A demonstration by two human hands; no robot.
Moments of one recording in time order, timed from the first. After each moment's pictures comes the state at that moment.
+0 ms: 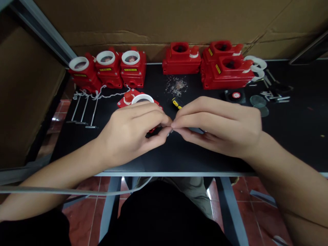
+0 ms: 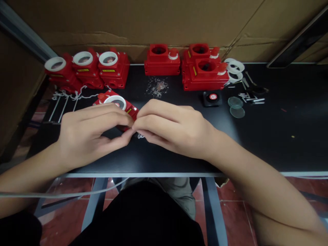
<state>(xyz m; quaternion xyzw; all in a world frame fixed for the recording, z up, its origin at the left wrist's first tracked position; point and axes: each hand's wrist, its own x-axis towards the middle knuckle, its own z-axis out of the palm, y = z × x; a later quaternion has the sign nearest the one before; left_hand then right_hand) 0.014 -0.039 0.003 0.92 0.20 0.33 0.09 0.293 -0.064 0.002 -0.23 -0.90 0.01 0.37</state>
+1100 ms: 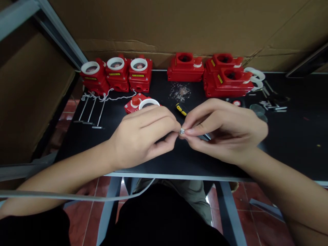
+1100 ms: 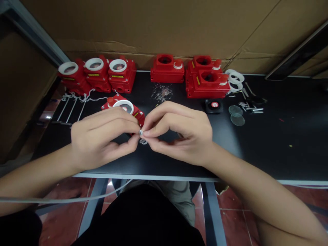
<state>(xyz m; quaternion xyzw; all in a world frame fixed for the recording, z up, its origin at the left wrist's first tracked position) 0.021 -0.047 0.002 0.90 0.17 0.40 0.06 0.283 -0.061 -0.004 -0.21 -0.83 0.15 0.49</state>
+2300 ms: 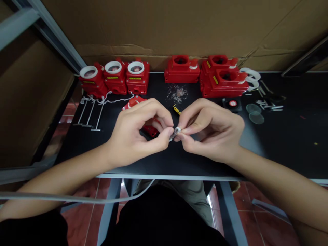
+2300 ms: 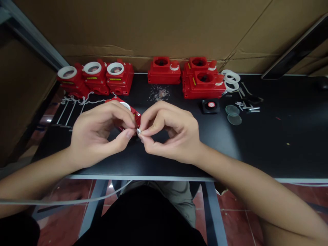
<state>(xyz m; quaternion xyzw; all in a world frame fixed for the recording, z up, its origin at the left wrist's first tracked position) 0.024 -0.043 0.002 0.83 0.24 0.43 0.28 0.259 -0.063 -0.024 -0.23 -0.72 0.25 0.60</state>
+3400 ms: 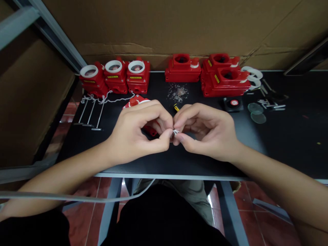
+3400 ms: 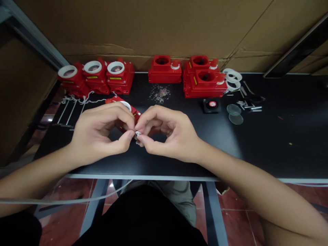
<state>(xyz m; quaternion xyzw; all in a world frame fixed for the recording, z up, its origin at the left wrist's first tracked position) 0.021 -0.038 0.006 0.84 0.23 0.40 0.28 0.265 -0.065 -0.017 -0.22 -0.66 0.50 0.51</state>
